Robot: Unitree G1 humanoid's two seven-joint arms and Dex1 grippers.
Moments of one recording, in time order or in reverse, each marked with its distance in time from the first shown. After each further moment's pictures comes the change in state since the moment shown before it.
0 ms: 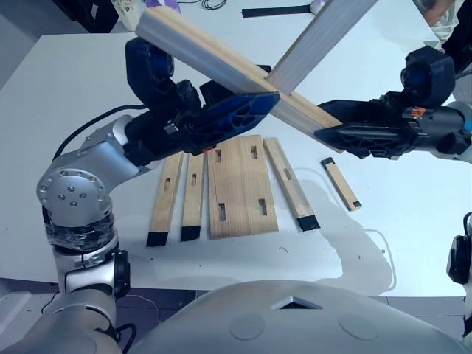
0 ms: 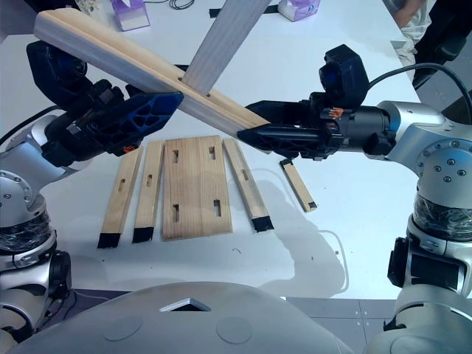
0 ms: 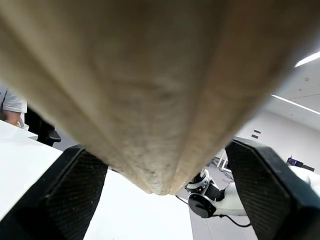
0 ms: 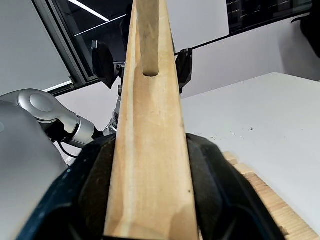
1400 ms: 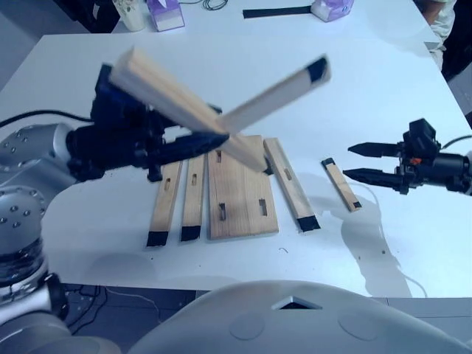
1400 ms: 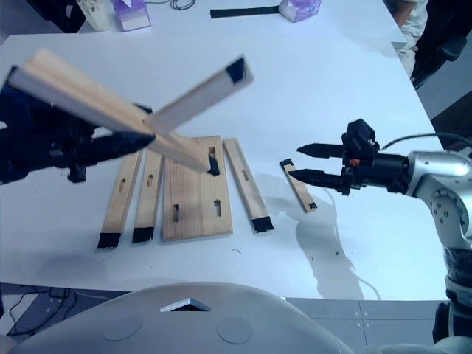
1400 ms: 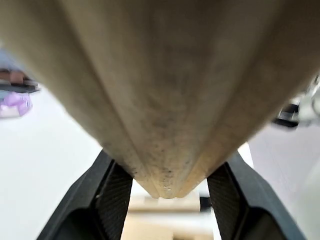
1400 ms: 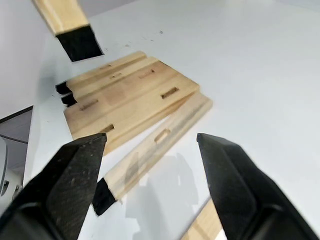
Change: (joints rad) left arm 0.279 0.427 0.187 -0.132 0.441 -0.088 -0.435; right arm 0.515 -0.192 -0.042 0.030 -0.535 -0.403 0.153
